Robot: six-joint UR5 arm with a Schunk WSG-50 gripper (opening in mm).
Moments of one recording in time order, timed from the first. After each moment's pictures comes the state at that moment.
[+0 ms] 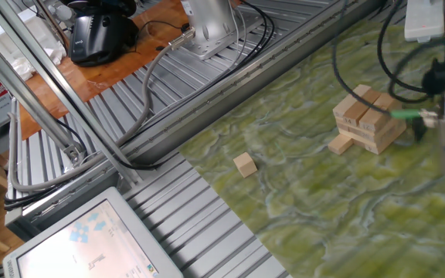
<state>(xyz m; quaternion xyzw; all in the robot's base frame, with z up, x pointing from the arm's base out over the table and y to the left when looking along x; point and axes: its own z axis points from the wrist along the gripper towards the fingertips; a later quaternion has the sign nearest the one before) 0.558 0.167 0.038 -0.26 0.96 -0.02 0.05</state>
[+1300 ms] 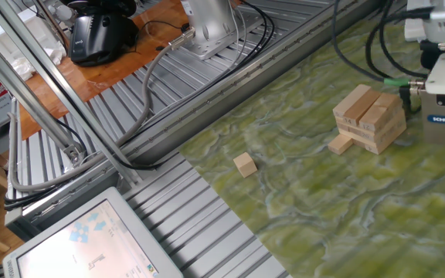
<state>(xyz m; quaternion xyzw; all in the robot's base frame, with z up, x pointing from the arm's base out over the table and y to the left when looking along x) 0.535 0.158 0.051 -0.14 0.99 0.02 0.02</state>
